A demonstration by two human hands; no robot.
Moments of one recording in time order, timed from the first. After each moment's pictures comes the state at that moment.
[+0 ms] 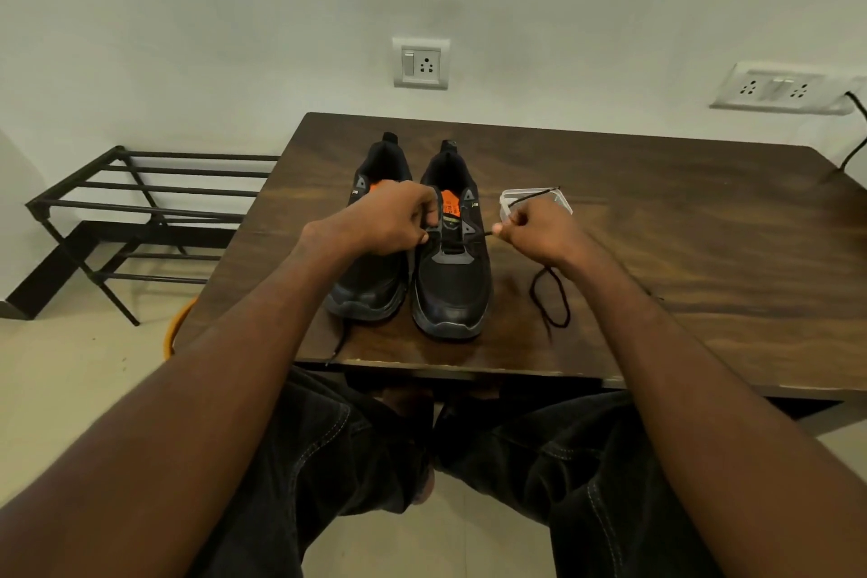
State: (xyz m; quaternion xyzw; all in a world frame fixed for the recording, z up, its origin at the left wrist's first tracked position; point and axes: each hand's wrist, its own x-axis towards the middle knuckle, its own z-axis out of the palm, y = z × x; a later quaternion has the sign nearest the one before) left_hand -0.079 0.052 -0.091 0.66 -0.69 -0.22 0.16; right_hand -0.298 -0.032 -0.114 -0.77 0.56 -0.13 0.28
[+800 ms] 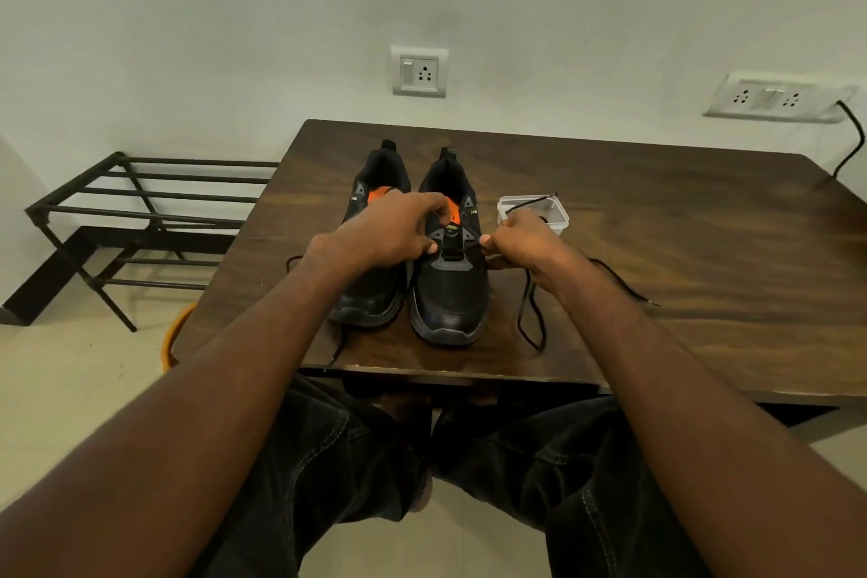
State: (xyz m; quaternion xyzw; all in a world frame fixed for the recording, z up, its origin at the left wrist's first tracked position) left_hand -0.085 0.051 -0.098 0.65 -0.72 -0.18 0.16; right_hand -0.275 -0.026 -0.123 -0.64 0.58 -0.19 0.46
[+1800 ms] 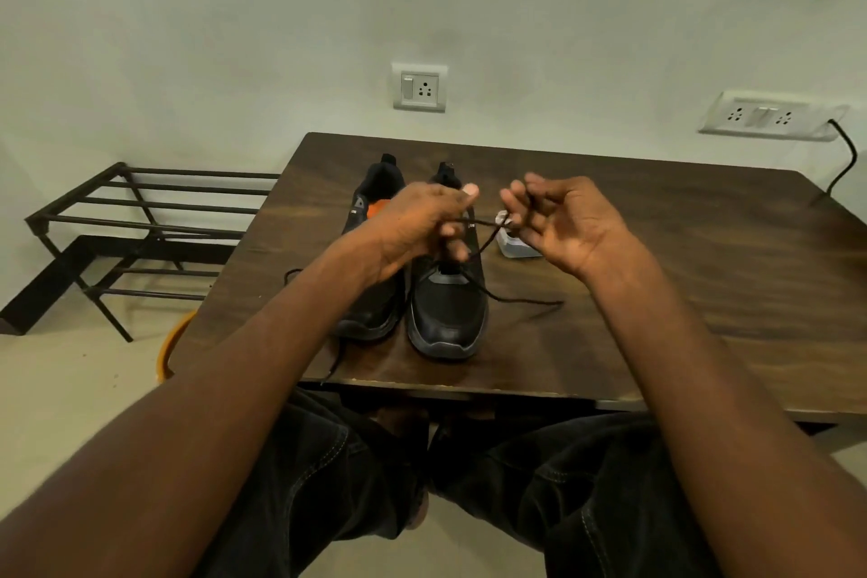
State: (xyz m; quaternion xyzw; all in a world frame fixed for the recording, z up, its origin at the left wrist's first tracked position) left_hand -0.113 0.055 -0.076 0.47 -0.46 -0.58 0.48; right_hand -0.303 -0.016 -0.060 -0.31 0.44 -0.43 0.72
